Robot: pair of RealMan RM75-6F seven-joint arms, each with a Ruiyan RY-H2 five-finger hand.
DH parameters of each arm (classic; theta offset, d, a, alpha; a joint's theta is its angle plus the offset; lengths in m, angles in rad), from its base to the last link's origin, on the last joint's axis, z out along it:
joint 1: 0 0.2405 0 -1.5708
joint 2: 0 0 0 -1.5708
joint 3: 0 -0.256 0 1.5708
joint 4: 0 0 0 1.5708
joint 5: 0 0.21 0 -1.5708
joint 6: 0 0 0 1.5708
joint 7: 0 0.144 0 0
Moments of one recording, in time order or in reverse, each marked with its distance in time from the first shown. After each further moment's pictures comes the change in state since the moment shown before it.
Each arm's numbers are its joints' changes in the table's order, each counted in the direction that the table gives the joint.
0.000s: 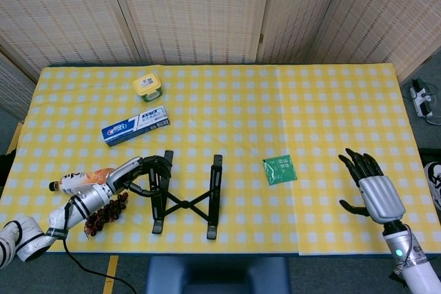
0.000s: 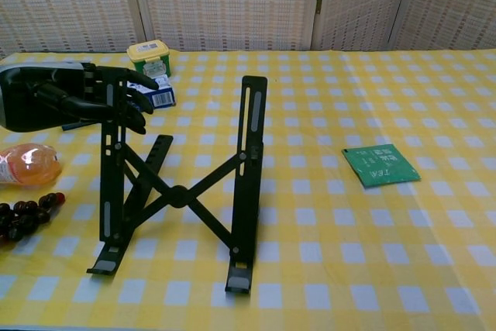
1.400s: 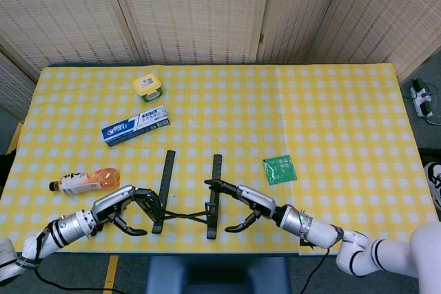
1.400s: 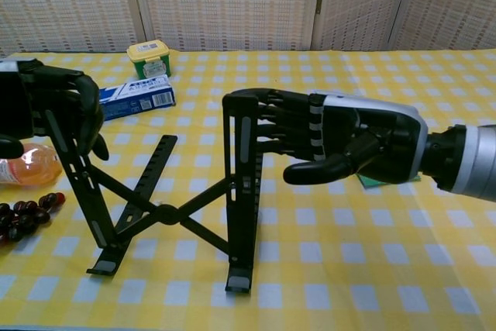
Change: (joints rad) left arm 0.022 0.084 -0.228 -0.088 0.138 0.377 0.095; right arm 0.586 -0.387 0.125 0.251 -0.331 -0.208 1.502
